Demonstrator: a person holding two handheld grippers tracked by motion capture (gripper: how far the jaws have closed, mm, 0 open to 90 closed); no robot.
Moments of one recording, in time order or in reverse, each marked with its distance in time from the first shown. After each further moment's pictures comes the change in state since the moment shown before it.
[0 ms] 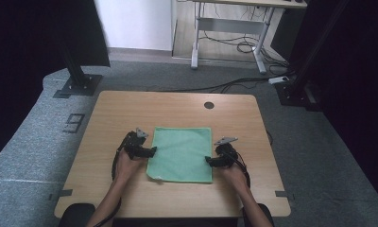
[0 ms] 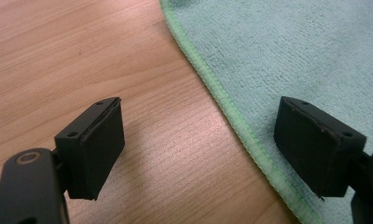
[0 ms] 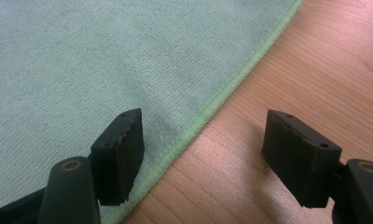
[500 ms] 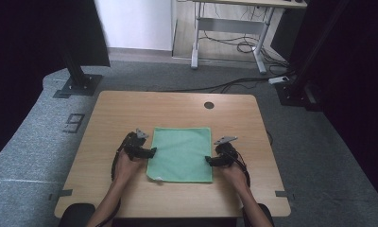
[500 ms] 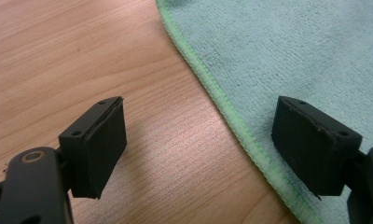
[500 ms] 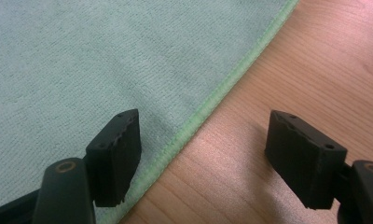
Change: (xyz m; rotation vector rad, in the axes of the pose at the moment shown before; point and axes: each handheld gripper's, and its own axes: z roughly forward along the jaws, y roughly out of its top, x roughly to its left) left arm -0.005 -0.001 -0.004 0.011 0.018 0.022; right arm -0.002 0.002 0.001 0.008 -0.001 -0.004
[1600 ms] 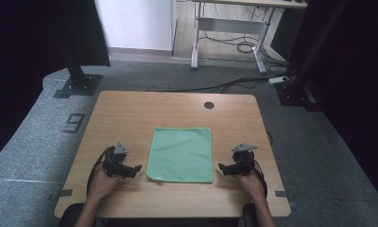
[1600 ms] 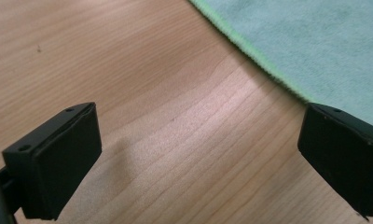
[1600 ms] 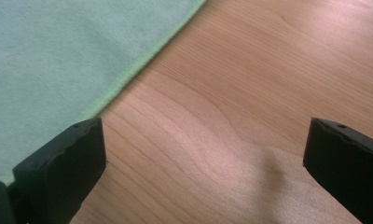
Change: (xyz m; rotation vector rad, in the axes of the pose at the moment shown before) left arm 0.016 -0.064 -0.061 -0.003 -0.120 0.002; right arm -0.023 -0.044 -0.041 -0.057 -0.042 0.057
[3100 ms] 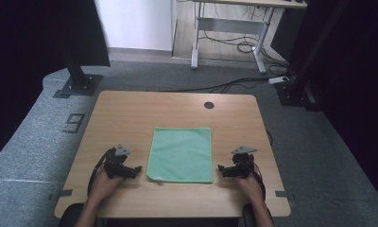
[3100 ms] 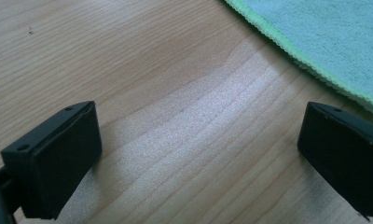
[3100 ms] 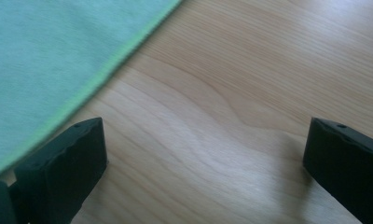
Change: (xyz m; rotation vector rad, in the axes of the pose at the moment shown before) left arm 0.002 -0.007 0.011 0.002 0.014 0.001; right arm 0.005 -0.009 0.007 -0.008 -0.009 0.029
